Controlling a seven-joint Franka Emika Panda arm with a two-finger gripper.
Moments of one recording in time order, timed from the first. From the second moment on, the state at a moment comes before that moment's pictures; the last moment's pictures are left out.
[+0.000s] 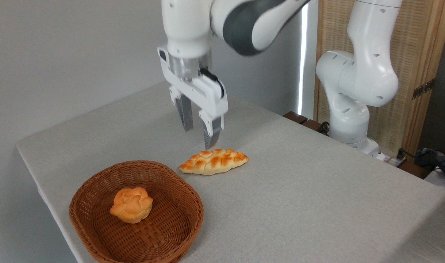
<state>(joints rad) -0.23 -0.27 0.06 -2.16 -0.20 1.90 0.69</state>
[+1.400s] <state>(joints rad) -0.04 -0.03 -0.05 -1.71 -0.16 1.70 0.62</state>
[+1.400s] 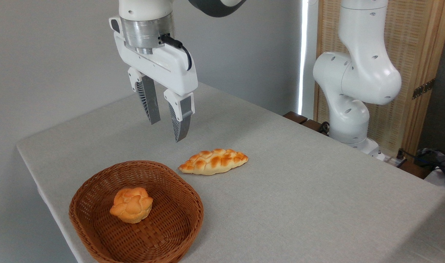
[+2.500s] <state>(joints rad) -0.05 -0.02 -0.07 -1.64 -0.03 1.66 0.62</state>
